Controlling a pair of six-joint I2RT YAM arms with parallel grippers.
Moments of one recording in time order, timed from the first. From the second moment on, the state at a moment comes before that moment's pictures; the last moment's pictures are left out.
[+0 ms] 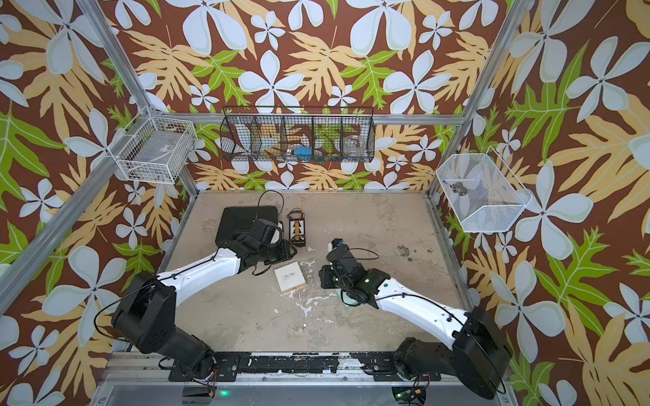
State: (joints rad) left arm -0.56 1.57 1.02 -0.26 0.21 -0.75; right arm 0.74 1.21 0.76 -0.37 0.02 0.71
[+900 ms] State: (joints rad) left arm -0.83 1.91 1.17 -0.13 0.37 -0.82; right arm 0.31 0.90 0.42 -0.62 -0.17 0.98
